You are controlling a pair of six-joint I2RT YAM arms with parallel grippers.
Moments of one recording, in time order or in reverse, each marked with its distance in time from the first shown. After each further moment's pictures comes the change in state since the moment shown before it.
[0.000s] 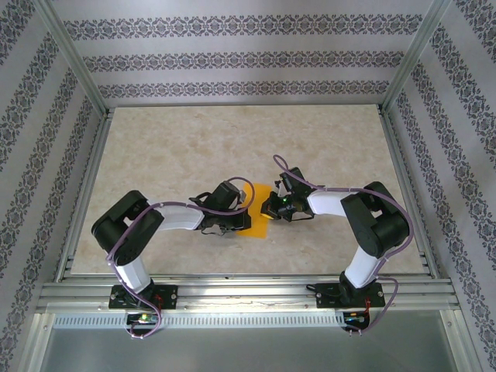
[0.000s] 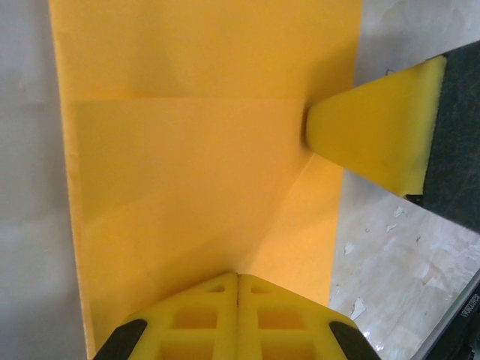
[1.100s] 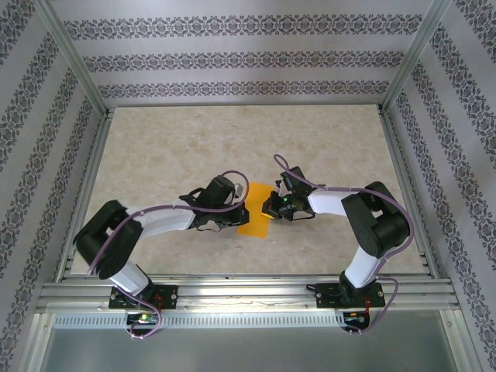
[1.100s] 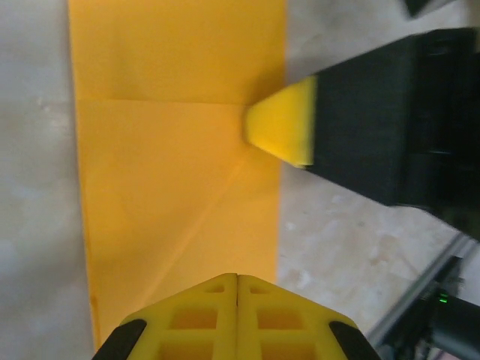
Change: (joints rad) left arm 0.015 -0.101 0.029 -0.093 -0.006 0.019; right arm -0.006 -0.003 0.009 -0.021 0.000 -0.014
